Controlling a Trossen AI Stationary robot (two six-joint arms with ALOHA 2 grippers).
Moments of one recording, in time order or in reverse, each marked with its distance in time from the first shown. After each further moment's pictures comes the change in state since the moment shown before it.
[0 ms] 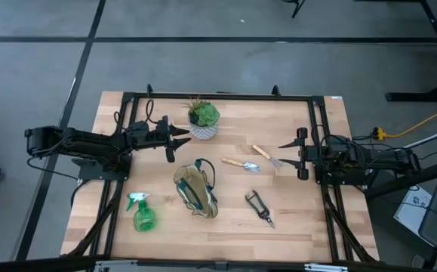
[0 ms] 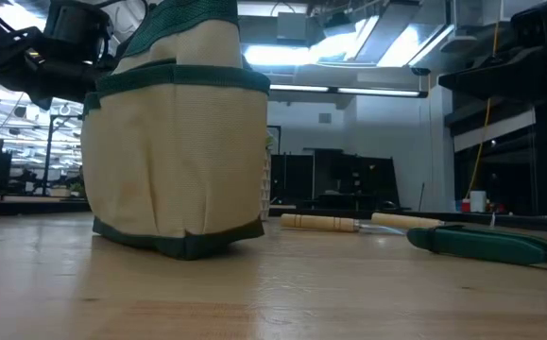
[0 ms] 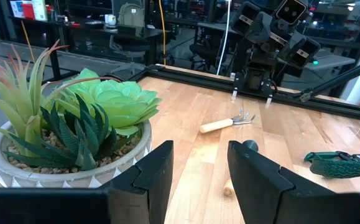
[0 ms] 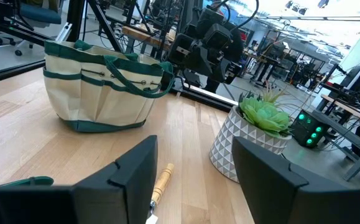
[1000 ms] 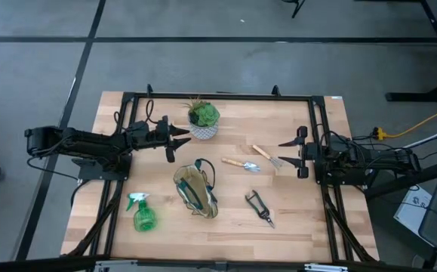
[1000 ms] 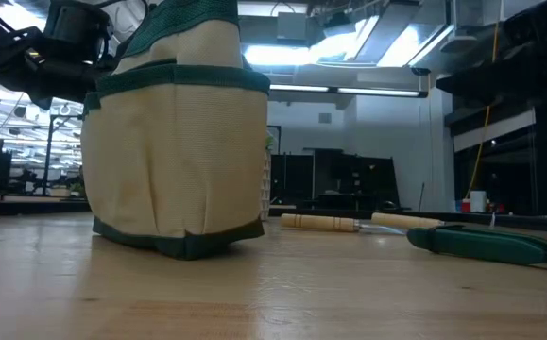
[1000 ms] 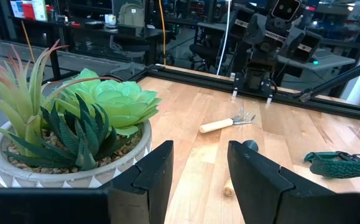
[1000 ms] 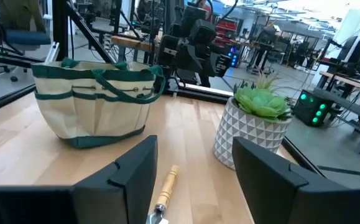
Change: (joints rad) left arm 0.000 0.000 0.000 0.000 0.000 0.000; right arm 0.000 0.000 0.000 0.009 0.043 0.162
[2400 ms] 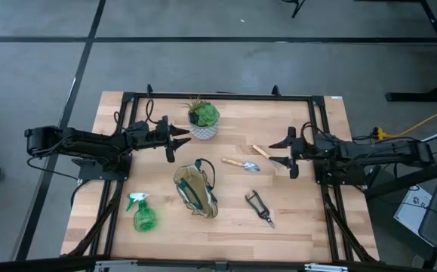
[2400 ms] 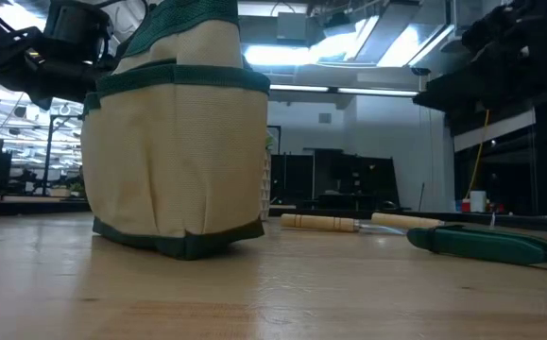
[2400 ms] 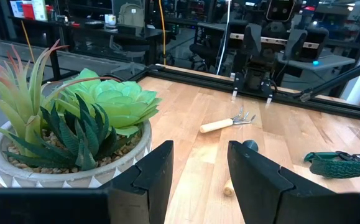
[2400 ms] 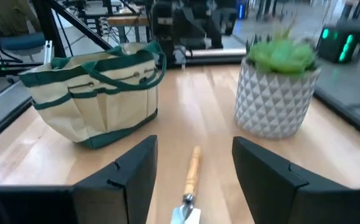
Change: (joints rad) left arm 0.000 0.000 0.000 0.000 0.000 0.000; right arm 0.001 0.415 0.083 0.174 0.004 0.247
